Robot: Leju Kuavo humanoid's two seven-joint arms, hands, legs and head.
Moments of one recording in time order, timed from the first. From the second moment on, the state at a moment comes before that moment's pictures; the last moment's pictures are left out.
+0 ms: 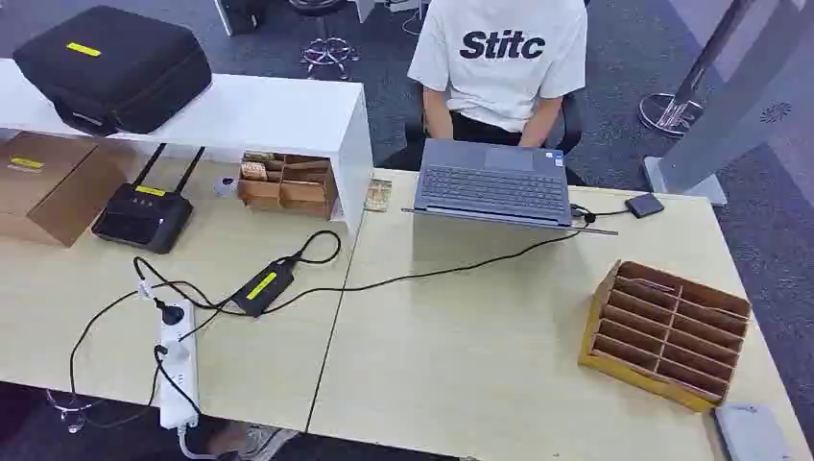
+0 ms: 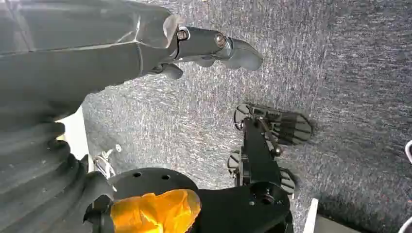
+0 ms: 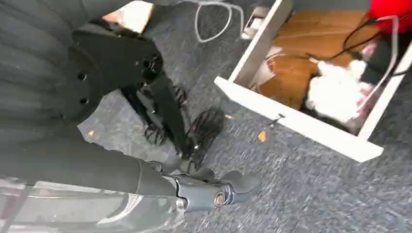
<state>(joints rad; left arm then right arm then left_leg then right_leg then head) -0.02 0.06 -0.27 -0.19 0.49 0.06 0.22 -0.11 0.02 -1.30 -0.23 -0.01 -0.07 -0.12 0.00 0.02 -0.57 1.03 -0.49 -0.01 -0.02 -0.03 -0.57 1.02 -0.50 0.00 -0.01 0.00</state>
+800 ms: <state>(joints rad) -0.02 0.10 -0.29 -0.18 0.43 -0.03 0.12 0.00 -0.06 -1.36 -0.62 0.05 0.06 -0.14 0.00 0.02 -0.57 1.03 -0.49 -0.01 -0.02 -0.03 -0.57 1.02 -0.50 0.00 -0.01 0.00</state>
